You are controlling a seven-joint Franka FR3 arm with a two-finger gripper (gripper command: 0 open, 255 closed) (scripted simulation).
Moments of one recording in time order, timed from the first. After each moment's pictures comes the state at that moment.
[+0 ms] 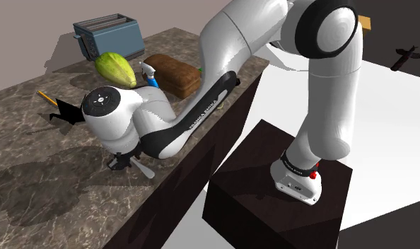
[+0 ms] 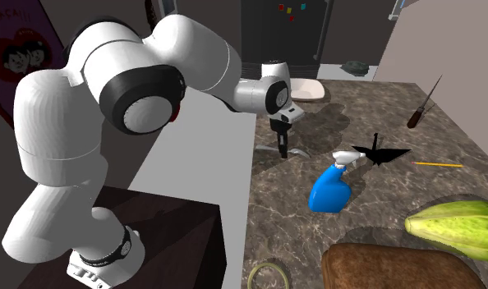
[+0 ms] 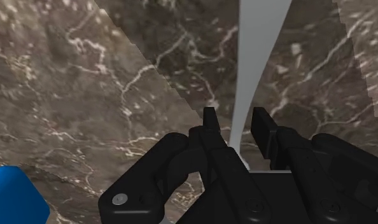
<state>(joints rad) 0.25 0.45 0.62 -1.91 -0.63 2.27 1.17</state>
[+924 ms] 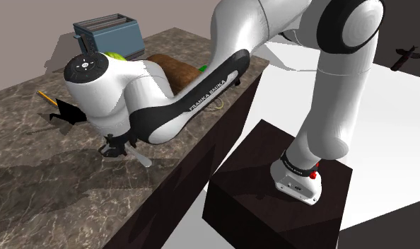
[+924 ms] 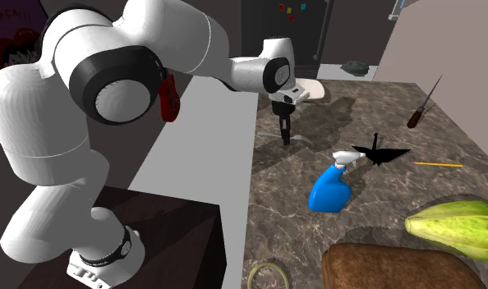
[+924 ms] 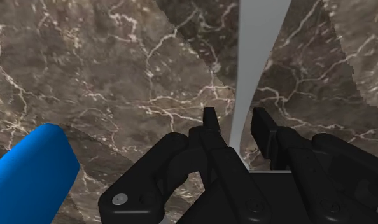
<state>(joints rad) 0.21 0.35 0.67 -1.87 -0.52 2.15 1.08</state>
